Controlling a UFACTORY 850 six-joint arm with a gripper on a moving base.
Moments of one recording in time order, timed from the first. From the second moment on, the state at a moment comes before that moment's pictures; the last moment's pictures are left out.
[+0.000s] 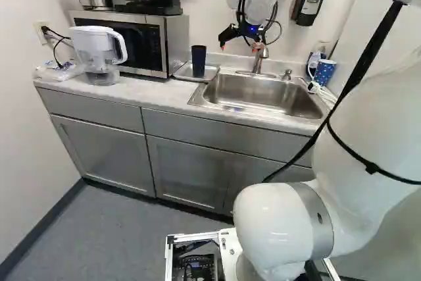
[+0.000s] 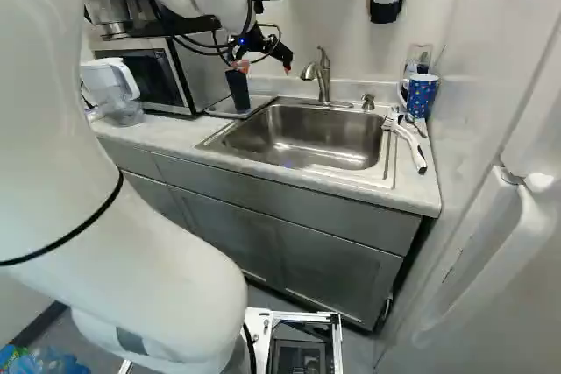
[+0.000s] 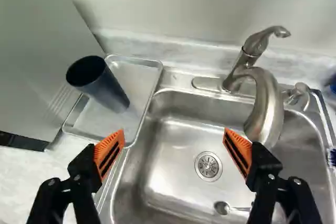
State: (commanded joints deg) arm -3.0 5.8 -63.6 -5.4 -23.3 8.6
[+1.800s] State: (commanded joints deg) arm -10.8 12.4 -57.6 -5.4 -32.3 8.6
